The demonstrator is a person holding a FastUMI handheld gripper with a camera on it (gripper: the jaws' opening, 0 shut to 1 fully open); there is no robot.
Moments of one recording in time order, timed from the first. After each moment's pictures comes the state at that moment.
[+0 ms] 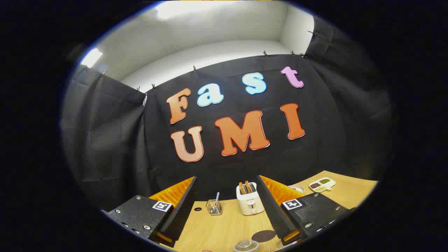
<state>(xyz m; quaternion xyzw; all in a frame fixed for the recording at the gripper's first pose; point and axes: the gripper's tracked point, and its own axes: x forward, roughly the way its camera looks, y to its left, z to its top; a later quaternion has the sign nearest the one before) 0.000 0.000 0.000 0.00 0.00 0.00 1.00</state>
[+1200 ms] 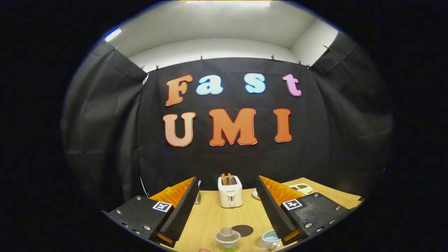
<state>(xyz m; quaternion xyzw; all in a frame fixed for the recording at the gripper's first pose) -0.038 -0.005 -0.047 -0.15 0.04 -0.06 0.99</state>
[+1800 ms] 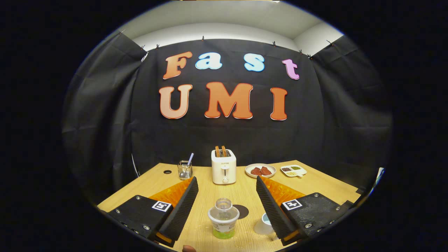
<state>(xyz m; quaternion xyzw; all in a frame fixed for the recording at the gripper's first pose) -0.059 -0.040 -0.155 -0.16 0.14 -0.10 0.97</state>
